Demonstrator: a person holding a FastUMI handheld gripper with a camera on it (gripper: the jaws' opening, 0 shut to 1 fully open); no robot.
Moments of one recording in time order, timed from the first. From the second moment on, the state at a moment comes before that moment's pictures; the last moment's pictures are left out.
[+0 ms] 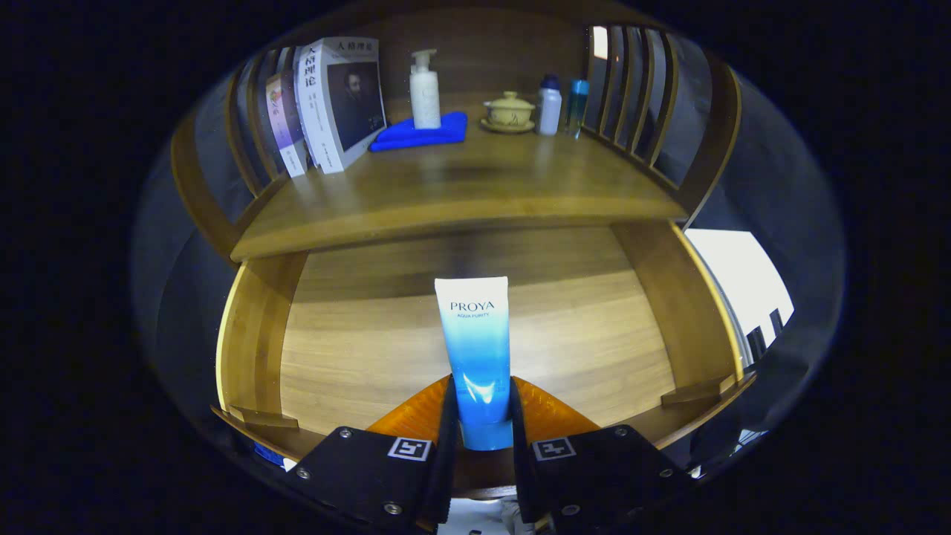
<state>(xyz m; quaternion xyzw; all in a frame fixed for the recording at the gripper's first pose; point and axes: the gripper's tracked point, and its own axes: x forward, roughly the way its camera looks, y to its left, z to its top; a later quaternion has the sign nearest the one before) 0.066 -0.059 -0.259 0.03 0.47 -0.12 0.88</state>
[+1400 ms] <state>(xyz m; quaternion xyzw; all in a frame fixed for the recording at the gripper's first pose) 0.274 -0.060 -0.221 0.02 0.37 -0.05 0.93</state>
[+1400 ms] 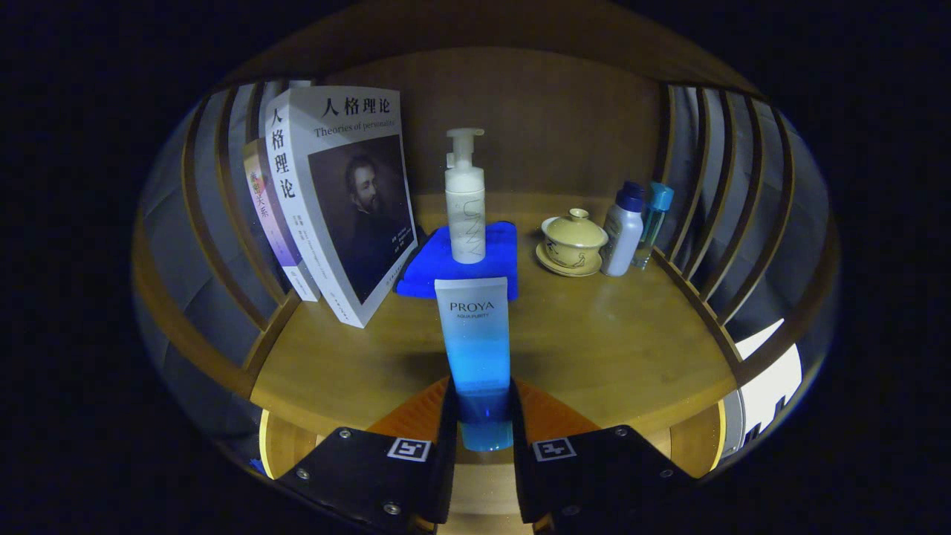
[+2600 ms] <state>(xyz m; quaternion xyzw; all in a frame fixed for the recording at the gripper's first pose) 0.272 -0.061 -0.188 0.10 0.25 0.00 0.96</state>
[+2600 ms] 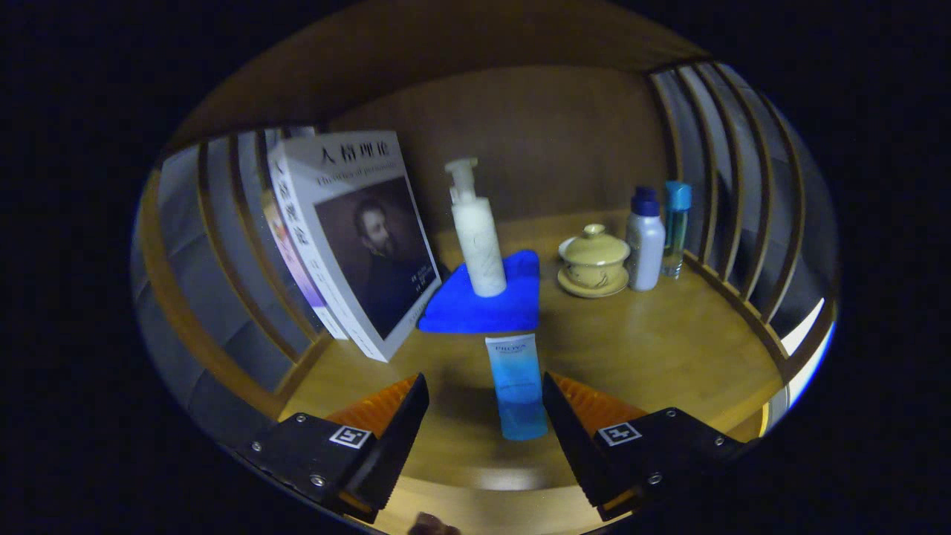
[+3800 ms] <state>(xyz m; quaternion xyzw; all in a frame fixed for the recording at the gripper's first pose) -0.033 -0.034 -0.159 0.07 0.05 -0.01 1.00</state>
